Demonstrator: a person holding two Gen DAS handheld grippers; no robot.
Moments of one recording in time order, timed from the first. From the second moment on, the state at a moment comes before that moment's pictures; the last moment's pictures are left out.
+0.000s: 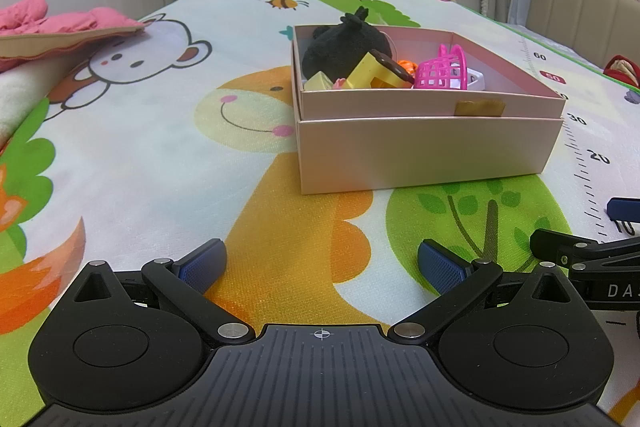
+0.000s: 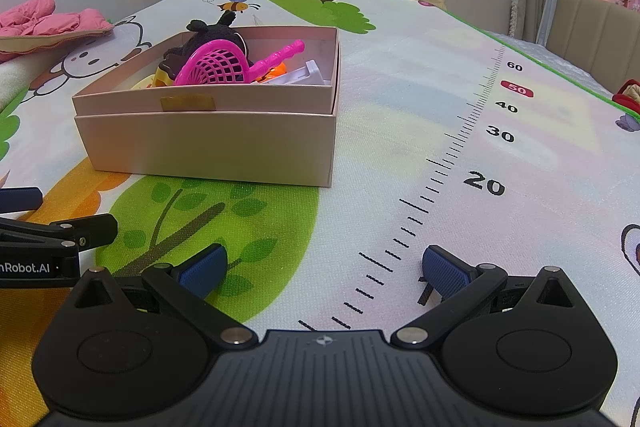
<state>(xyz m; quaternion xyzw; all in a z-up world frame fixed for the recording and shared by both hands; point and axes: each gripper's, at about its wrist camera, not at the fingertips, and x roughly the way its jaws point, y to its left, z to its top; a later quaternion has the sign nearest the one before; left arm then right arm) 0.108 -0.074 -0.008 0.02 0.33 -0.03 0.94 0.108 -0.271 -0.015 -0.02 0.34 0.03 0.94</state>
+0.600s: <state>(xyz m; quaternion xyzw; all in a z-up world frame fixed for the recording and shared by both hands) 0.108 -0.073 -0.008 0.02 0.33 -0.03 0.94 0.108 -0.271 -0.015 -0.02 0.34 0.03 0.94</state>
